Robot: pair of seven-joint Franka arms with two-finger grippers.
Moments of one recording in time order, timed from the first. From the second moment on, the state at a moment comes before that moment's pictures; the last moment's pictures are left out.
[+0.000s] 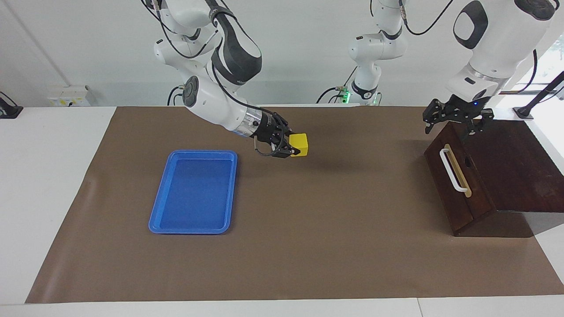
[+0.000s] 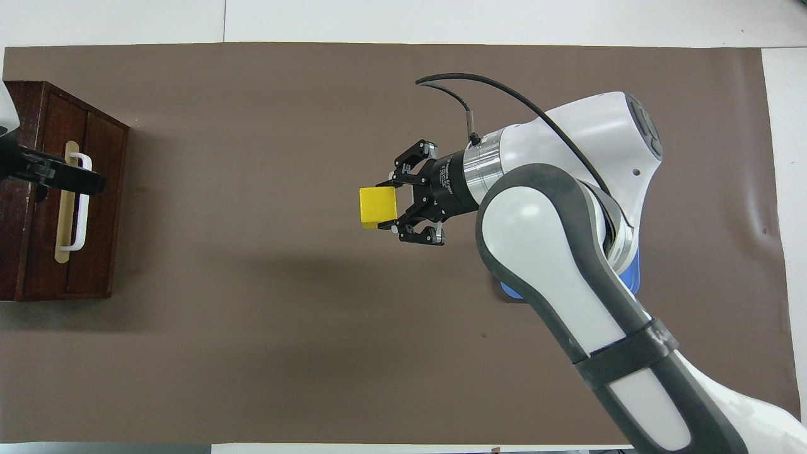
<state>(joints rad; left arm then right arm) 0.02 0.01 -0.09 -1.63 0.00 1.71 0.36 0.56 0.24 -0.14 -1.72 0.92 2.05 1.58</state>
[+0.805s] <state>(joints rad) 0.04 0.00 -0.07 -1.71 0.00 1.69 0.13 0.57 0.24 -0.14 -1.71 0.92 2.06 1.62</state>
